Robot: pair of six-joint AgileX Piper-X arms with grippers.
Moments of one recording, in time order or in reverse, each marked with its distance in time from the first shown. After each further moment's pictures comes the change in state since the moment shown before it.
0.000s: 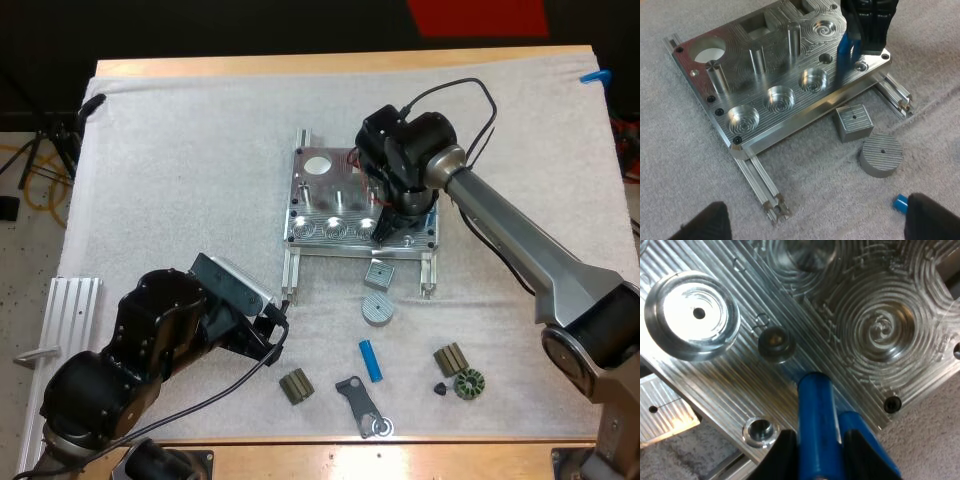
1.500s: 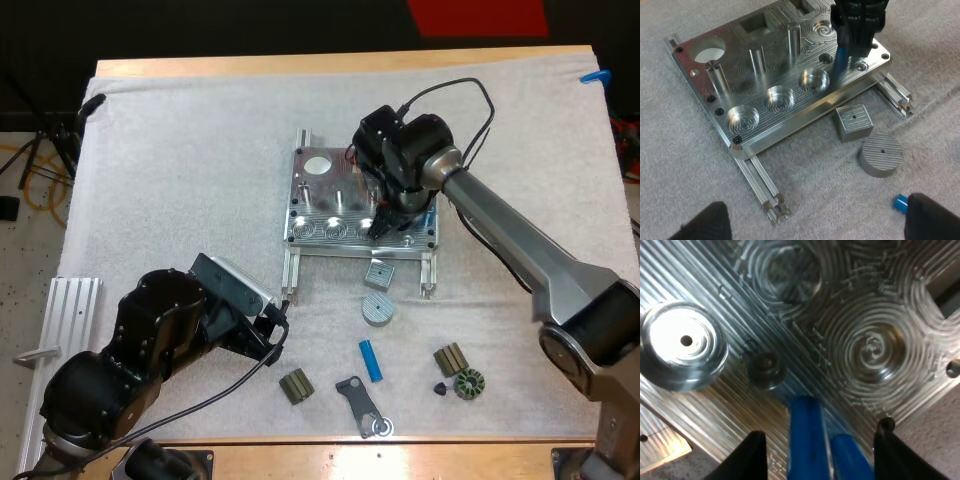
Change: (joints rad) left arm 0.000 0.000 0.000 0.000 0.000 0.000; right arm 0.000 0.005 0.002 -0.057 0.021 0.025
